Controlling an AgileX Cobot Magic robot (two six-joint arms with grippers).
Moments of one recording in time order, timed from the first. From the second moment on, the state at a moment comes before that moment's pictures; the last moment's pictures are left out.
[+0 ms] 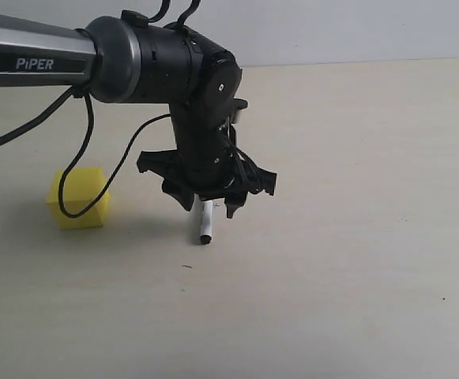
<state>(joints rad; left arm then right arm) -0.80 2.16 -1.57 0.07 0.97 -0.56 0.13 0.01 0.00 0.21 0.27 -0.22</state>
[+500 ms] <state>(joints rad) -0.80 2.18 -1.55 0.07 0.95 -0.56 0.13 0.01 0.00 0.21 0.27 -0.22</state>
